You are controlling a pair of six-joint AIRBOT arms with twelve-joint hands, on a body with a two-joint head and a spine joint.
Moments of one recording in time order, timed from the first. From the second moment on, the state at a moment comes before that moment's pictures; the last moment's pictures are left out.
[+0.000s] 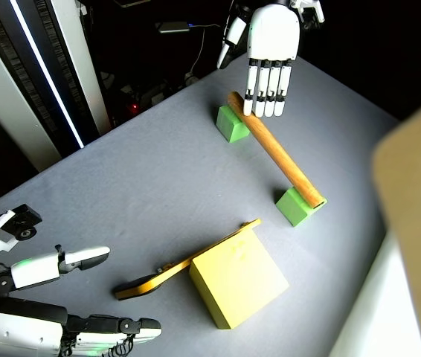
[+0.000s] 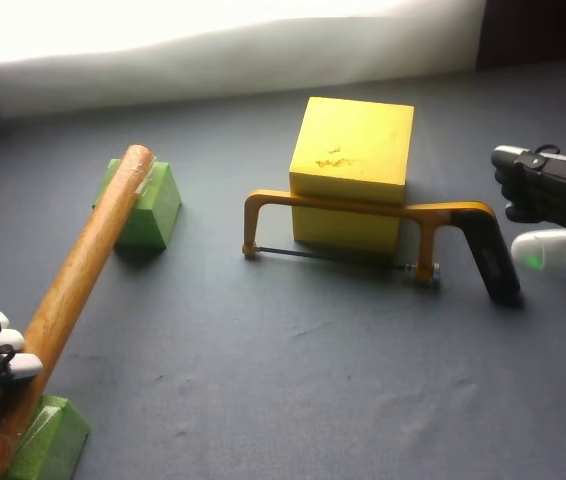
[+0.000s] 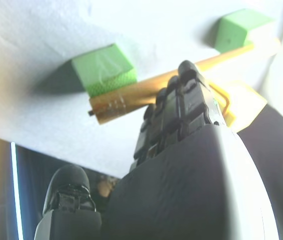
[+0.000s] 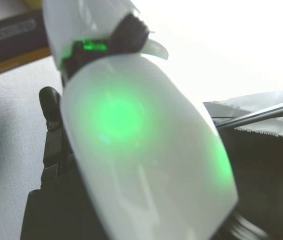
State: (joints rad) left arm 0.82 -0.35 0.79 1.10 -0.44 0.13; right arm -0.91 -1.09 1.33 0.06 0.82 0.42
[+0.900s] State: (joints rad) left arm 0.81 -0.35 0.77 1.09 -0.43 0.13; right arm -0.79 -1.24 1.42 0.10 0.73 0.34
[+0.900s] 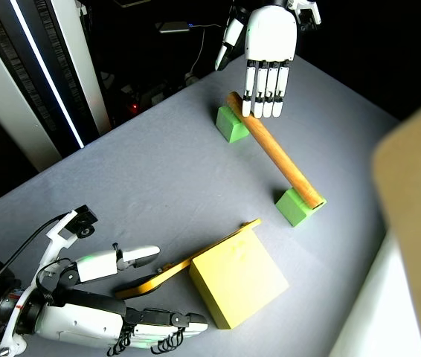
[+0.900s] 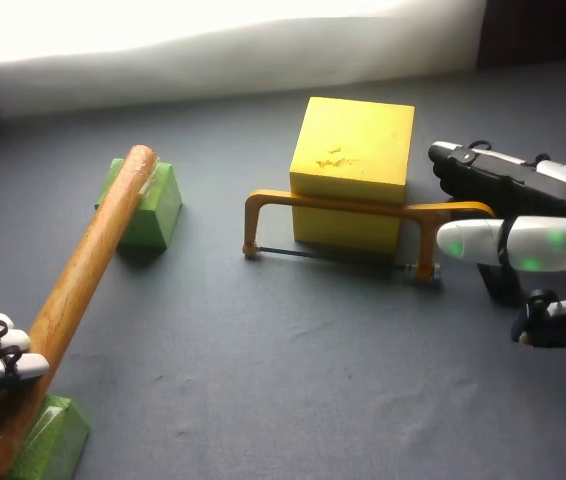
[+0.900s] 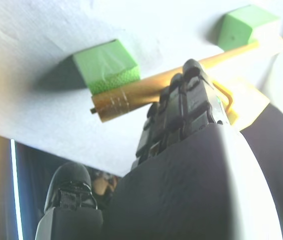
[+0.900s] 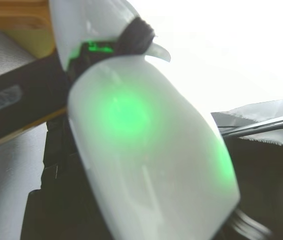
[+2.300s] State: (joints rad) left arm 0.80 -0.36 0.76 1.09 -0.43 0.13; right arm -0.75 -1.25 1.33 0.36 0.77 0.06
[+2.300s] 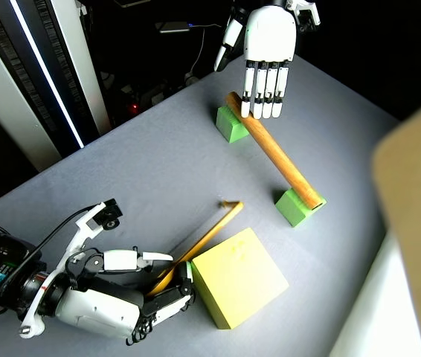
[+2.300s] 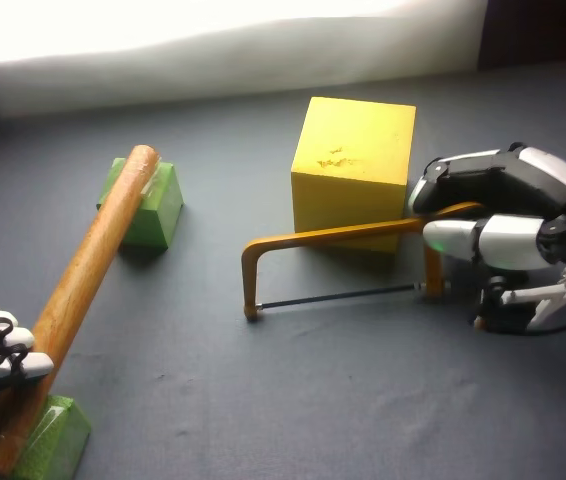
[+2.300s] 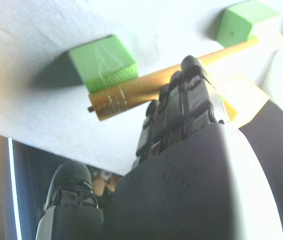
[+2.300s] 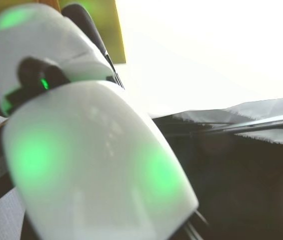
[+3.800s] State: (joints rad) left arm 0.79 -0.37 0.77 1.09 -0.43 0.13; right arm -0.41 -1.19 1.09 0.58 0.87 -0.40
